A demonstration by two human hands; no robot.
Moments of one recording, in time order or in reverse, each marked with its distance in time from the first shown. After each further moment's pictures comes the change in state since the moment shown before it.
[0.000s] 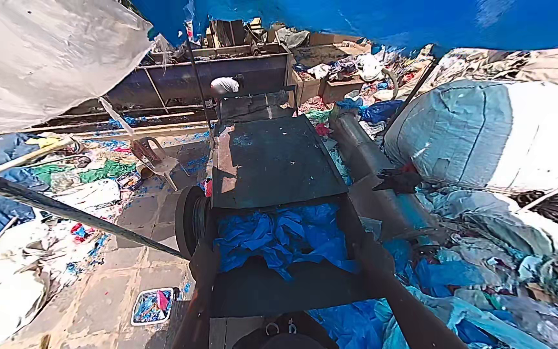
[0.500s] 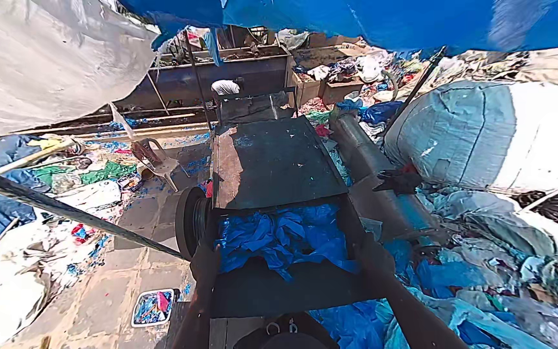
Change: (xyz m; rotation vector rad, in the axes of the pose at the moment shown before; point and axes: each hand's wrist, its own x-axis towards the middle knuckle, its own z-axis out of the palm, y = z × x) left_hand 0.000 -0.002 0.000 -0.010 -0.004 0.017; right_hand -0.001 -0.001 0.001 0.009 0.014 0.000
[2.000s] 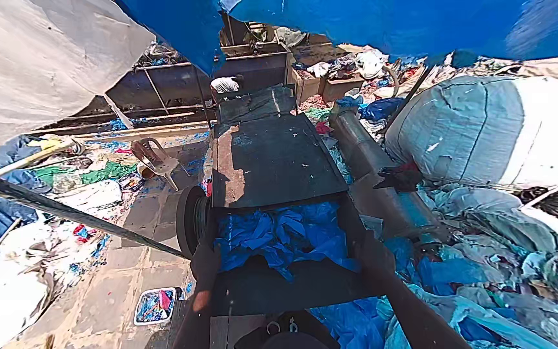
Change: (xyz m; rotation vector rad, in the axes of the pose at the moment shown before) left_hand 0.003 -0.003 0.005 0.002 0.008 0.006; right_hand 0.001 0.002 0.001 -0.015 -0.004 -0.013
